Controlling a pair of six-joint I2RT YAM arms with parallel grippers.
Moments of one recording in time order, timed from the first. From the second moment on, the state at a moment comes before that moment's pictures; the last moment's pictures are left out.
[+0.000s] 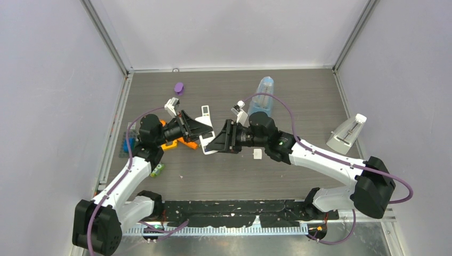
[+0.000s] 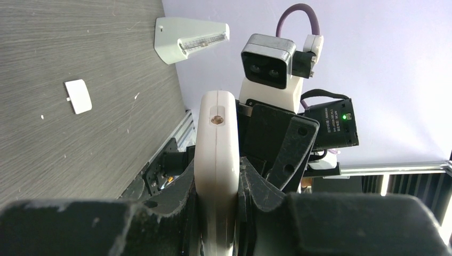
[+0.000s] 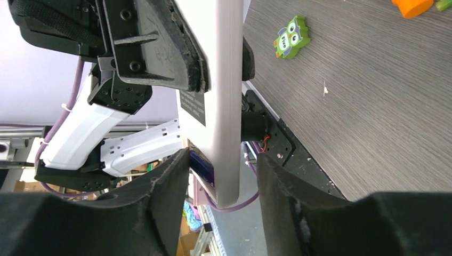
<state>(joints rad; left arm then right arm) -0.27 0.99 0.55 0.38 0.84 -1.33 0.89 1.29 0.90 0.08 -0.43 1.06</state>
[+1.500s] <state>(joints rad) -0.27 0.64 0.77 -0.28 0.46 -0.58 0.85 1.27 1.02 -0.22 -0.16 0.91</state>
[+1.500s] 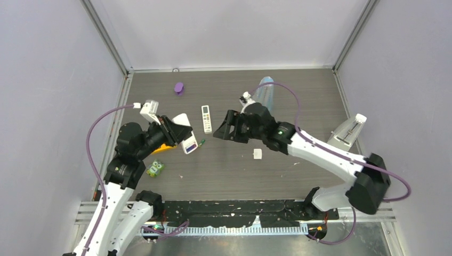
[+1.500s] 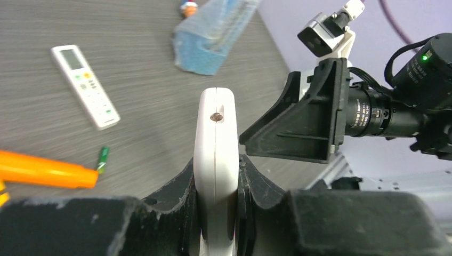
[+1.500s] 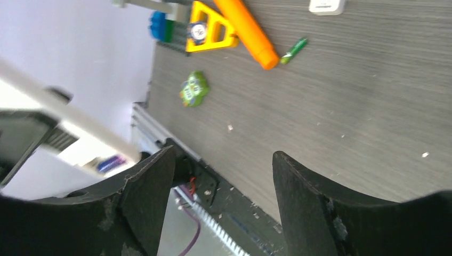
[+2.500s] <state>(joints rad) -0.27 0.50 0.79 -0.54 0.09 -0.53 0.98 2.24 1.82 -0.71 0.30 1.10</state>
